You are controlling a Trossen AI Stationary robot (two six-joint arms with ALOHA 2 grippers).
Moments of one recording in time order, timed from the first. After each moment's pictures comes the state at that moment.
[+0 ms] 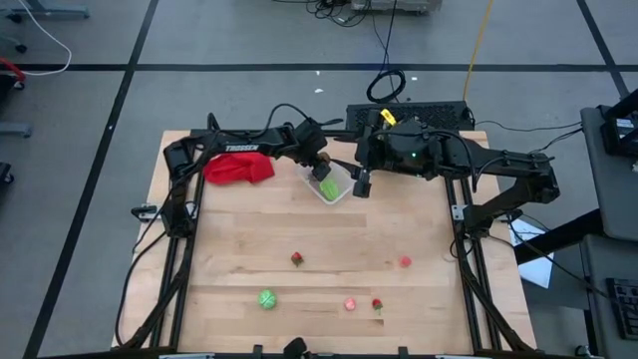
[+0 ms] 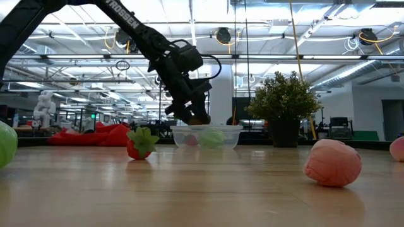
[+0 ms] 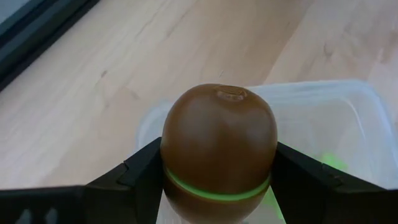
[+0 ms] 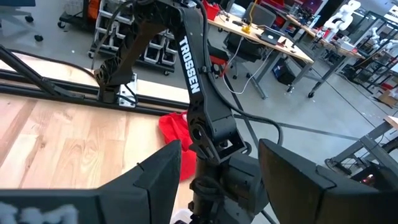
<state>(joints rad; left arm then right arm) 0.49 1.99 1.39 -0.34 0.13 -0.17 -0.02 1.42 1.63 -0.52 0.31 -0.30</state>
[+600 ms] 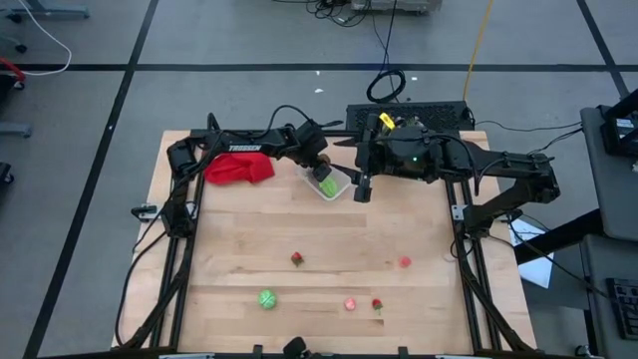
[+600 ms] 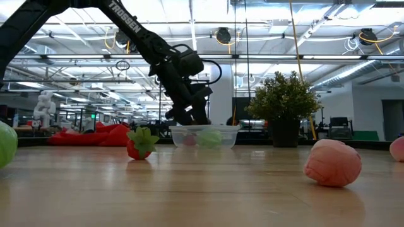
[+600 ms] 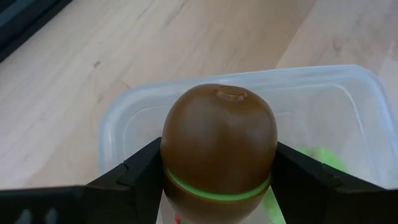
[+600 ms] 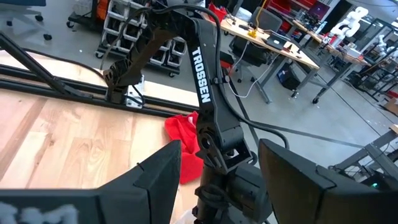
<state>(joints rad) 0.50 2.01 1.39 -0.34 0.16 -0.19 0.01 1.42 1.63 -0.52 0.31 -0.32</state>
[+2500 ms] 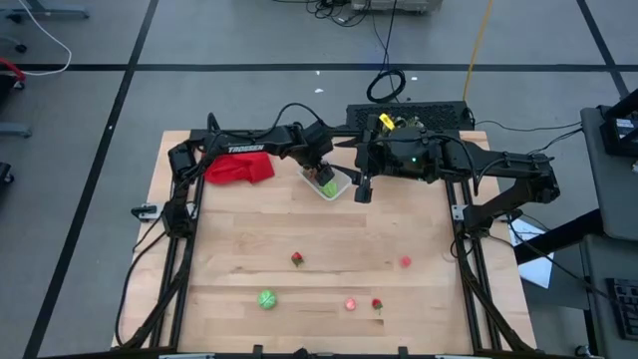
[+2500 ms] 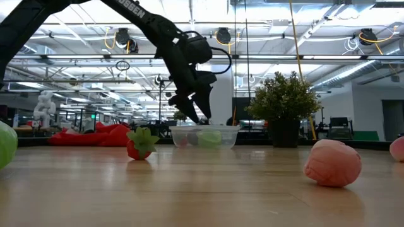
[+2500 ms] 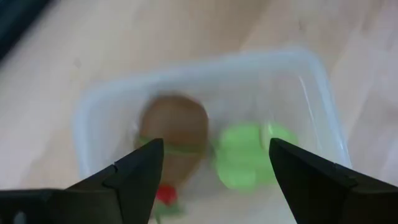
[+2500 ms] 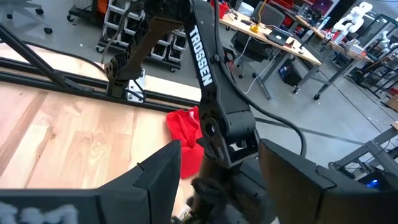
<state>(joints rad) 0.43 2.01 1.55 -0.62 0.10 -0.16 0.01 1.42 1.63 -0.54 0.31 -0.32</state>
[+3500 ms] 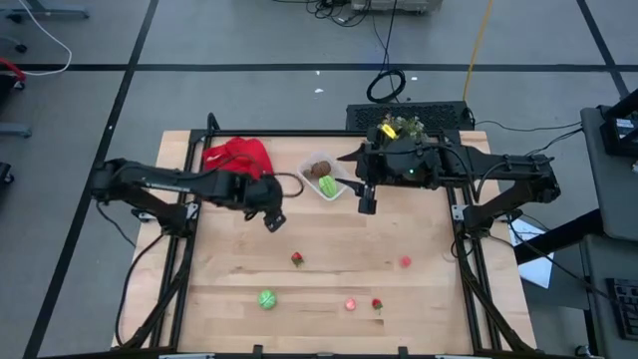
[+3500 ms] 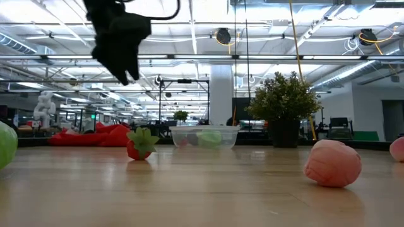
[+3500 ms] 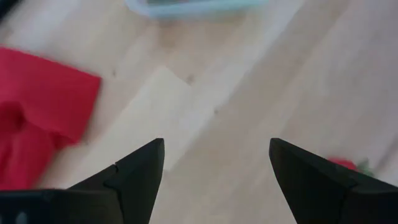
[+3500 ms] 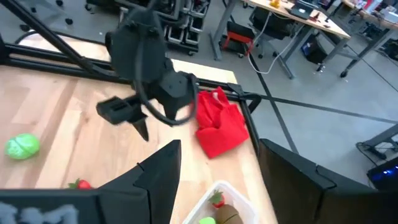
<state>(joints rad) -0.04 1.37 1.09 -0.91 -0.28 -0.65 0.06 1.42 1.63 -0.65 0.31 -0.19</state>
